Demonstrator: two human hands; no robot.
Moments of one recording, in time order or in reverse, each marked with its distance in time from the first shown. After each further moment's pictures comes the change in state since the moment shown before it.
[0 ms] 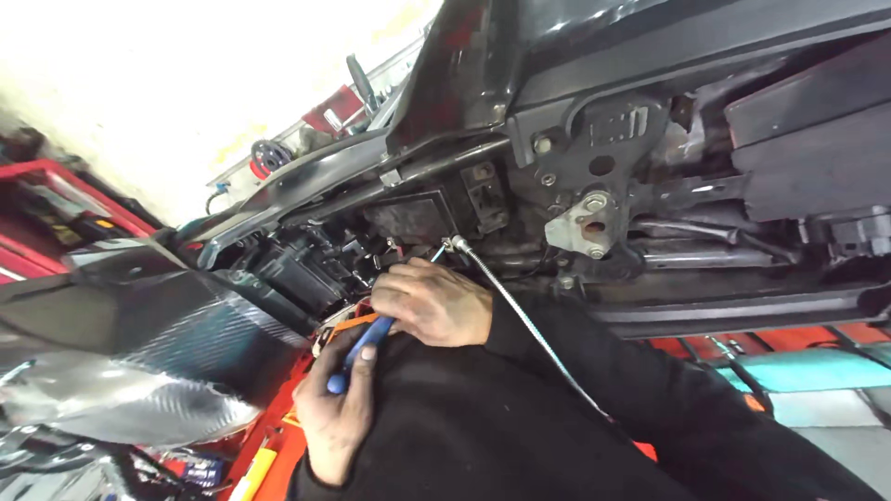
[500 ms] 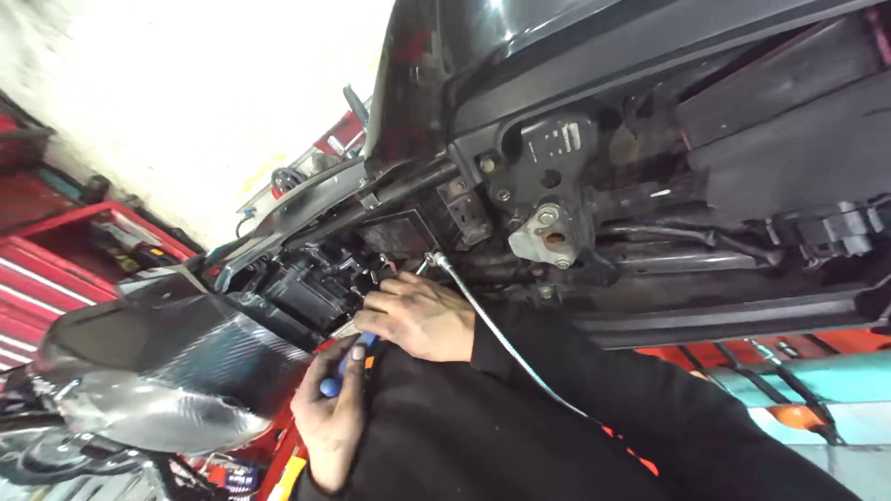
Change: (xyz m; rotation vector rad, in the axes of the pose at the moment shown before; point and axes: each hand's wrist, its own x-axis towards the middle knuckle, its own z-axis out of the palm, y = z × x) left_hand 0.004 0.010 0.013 -0.015 0.055 -0.097; right_hand -0.007 -0.004 0.001 -0.074 0.008 0.074
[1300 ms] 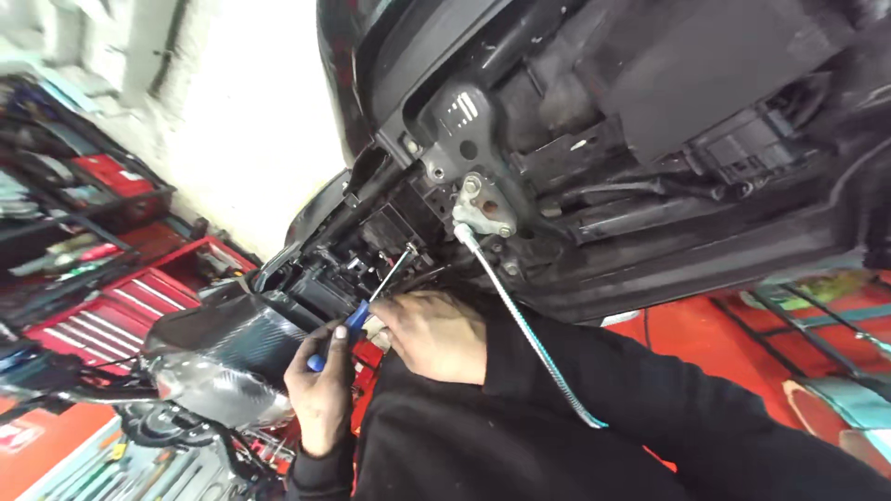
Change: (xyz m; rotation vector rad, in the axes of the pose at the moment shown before) left_hand -0.003 0.014 0.008 -0.053 0.098 -0.143; right_hand -0.053 -0.043 -0.027 0.199 -0.003 0.318
